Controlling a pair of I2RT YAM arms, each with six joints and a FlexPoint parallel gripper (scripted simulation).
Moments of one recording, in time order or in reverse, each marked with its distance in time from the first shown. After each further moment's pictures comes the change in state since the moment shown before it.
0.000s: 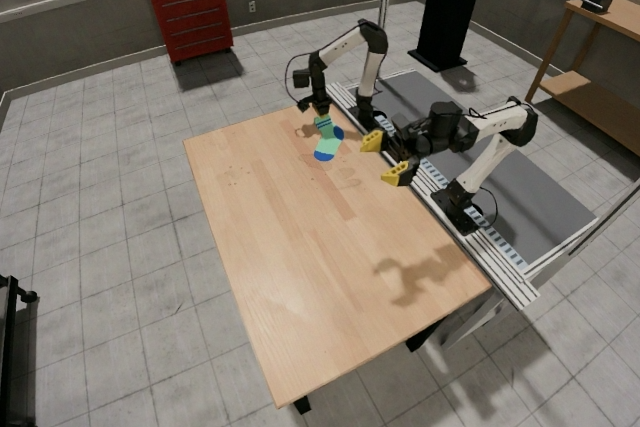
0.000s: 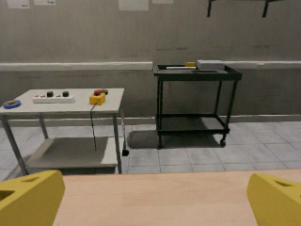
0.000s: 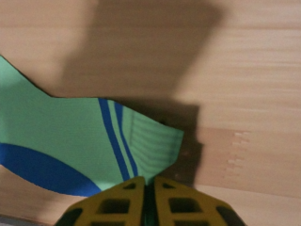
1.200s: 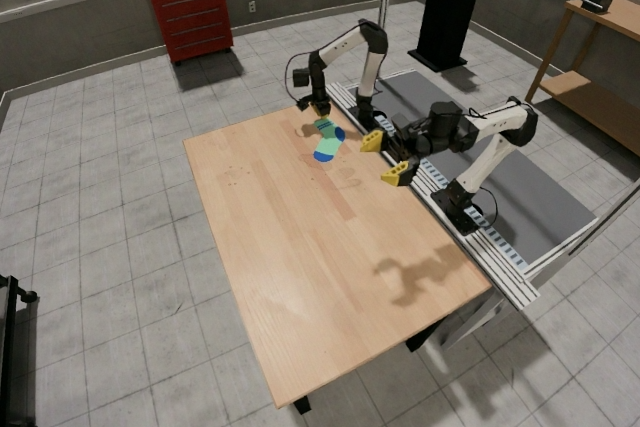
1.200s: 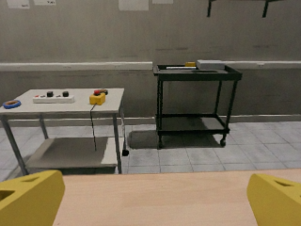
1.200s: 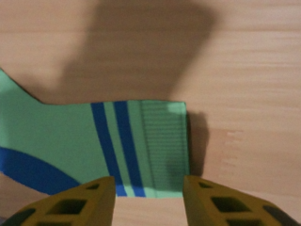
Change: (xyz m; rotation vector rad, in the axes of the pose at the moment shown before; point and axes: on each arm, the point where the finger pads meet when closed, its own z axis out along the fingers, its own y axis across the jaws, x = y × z) left arm 0.000 0.000 0.000 0.000 0.000 0.000; right arm -0.001 -0.003 -0.002 0.003 -0.009 0.015
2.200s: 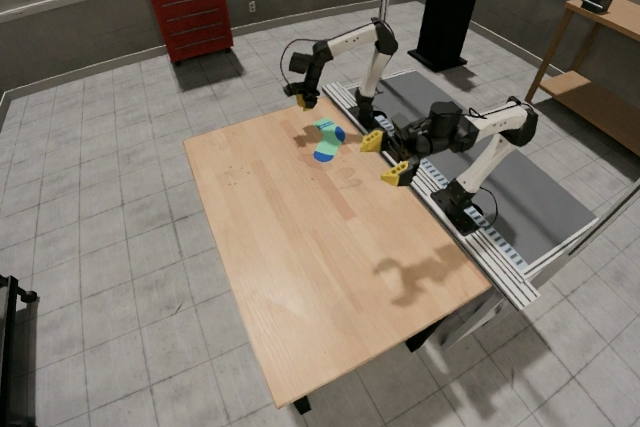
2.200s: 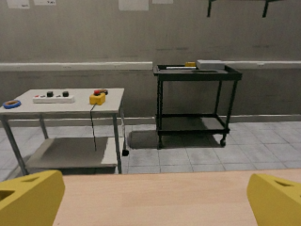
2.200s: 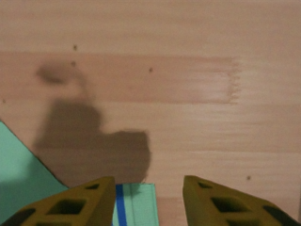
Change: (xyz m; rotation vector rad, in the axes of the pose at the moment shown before) left arm 0.000 0.000 0.000 0.000 0.000 0.000; right arm -0.080 0.005 -0.066 0.178 -0.354 -0.069
